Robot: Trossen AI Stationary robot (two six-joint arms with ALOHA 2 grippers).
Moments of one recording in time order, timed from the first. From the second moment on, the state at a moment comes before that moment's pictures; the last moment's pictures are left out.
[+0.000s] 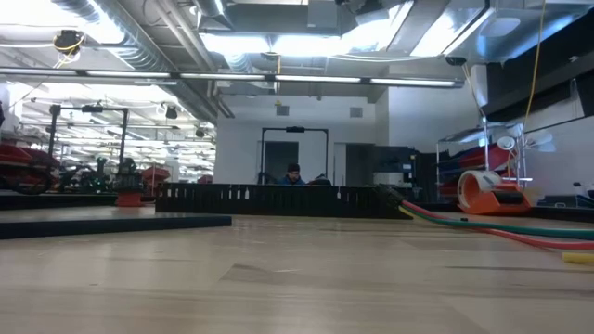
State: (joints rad) left arm -0.24 1.17 1.10 0.02 -0.61 -0.97; right arm -0.03 1.69 1.73 -0.37 0.23 -1.48
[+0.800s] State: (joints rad) left arm -0.26 1.18 1.09 -0.36 -0.62 -0.49; right arm -0.17 1.72 1.38 -0.30 -0.12 -0.25
